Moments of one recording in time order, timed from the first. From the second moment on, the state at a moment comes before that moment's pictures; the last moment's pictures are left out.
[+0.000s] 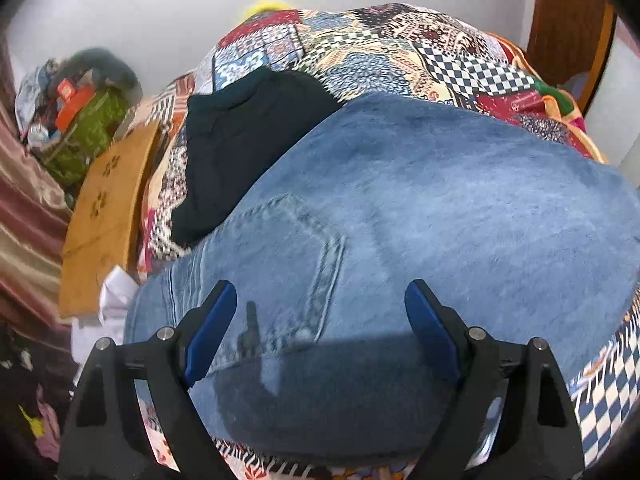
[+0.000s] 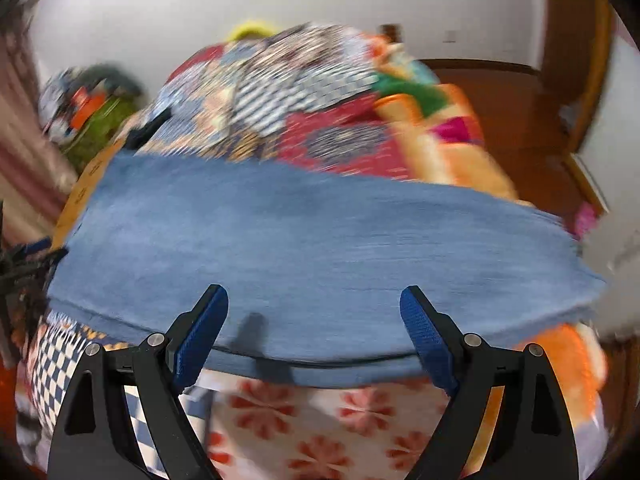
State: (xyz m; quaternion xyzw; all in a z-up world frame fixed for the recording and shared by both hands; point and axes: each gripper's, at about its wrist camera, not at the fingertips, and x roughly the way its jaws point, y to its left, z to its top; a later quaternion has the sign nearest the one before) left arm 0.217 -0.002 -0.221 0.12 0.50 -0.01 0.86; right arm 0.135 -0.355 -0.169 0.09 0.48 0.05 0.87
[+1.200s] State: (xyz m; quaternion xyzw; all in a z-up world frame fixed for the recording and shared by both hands) left arm 0.301 -0.145 -0.235 0.06 0.56 -0.14 0.81; right arm 0.119 -0.543 -0.189 0.30 0.39 -0.12 0.86
